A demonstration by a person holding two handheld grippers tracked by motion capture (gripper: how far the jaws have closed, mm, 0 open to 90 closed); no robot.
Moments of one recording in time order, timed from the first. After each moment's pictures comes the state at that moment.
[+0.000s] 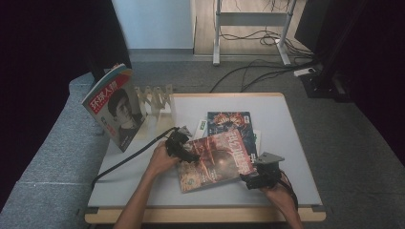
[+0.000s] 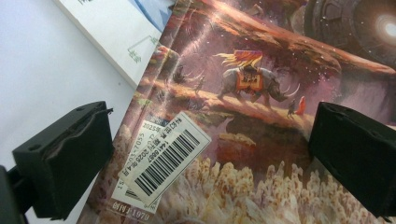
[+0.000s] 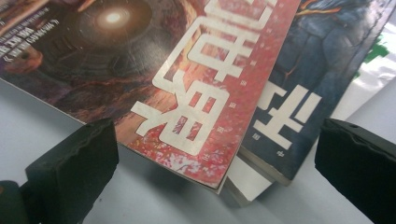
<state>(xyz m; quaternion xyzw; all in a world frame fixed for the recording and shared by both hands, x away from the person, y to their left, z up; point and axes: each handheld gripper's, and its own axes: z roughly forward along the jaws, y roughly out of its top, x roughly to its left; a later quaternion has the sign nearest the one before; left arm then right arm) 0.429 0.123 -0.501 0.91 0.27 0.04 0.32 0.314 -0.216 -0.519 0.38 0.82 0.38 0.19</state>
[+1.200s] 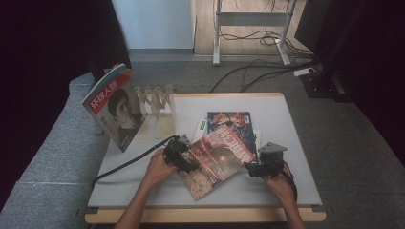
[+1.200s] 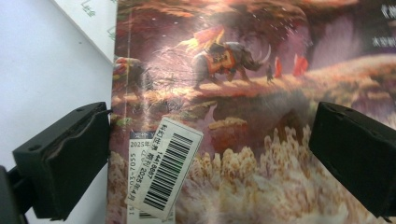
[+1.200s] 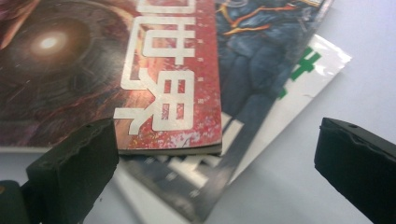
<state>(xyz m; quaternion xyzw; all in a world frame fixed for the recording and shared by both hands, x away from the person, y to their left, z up) 0.396 0.122 -0.502 0.92 0.26 0.04 0.29 0.344 -0.228 -0.512 0.42 0.80 0.36 0.22</state>
